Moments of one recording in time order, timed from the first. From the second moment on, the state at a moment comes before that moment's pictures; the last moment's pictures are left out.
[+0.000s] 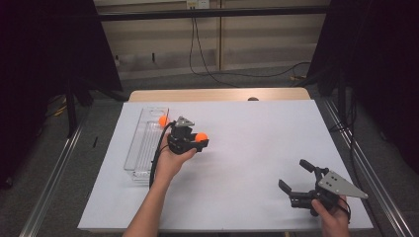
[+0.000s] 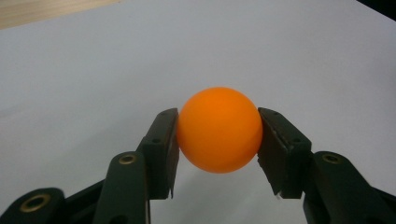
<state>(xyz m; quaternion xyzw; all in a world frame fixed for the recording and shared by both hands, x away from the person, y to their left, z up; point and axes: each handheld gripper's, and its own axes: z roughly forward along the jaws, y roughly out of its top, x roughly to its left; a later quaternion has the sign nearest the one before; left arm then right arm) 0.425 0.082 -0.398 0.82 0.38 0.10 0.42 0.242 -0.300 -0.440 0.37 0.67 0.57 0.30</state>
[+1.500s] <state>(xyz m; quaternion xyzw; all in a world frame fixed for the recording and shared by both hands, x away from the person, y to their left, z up) 0.425 0.106 -0.379 0.81 0.40 0.10 0.42 0.242 -0.300 -0.440 0.37 0.67 0.57 0.30</state>
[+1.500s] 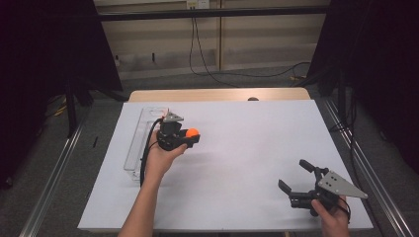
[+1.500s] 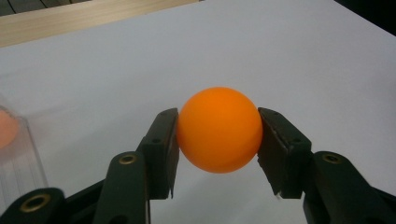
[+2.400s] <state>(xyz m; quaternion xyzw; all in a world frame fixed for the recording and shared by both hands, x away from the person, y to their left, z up) 0.426 0.122 -0.371 0.80 0.41 0.11 0.42 0.242 -0.300 -0.440 0.37 0.67 0.57 0.30</state>
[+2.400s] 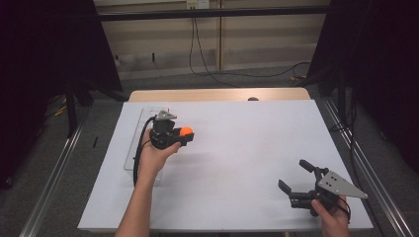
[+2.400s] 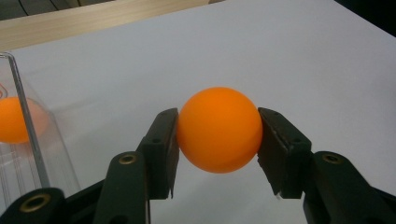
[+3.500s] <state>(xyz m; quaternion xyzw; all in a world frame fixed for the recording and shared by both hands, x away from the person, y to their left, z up) 0.426 0.140 -0.363 0.80 0.42 0.12 0.42 0.242 -0.300 -0.440 0.37 0.67 0.57 0.30</state>
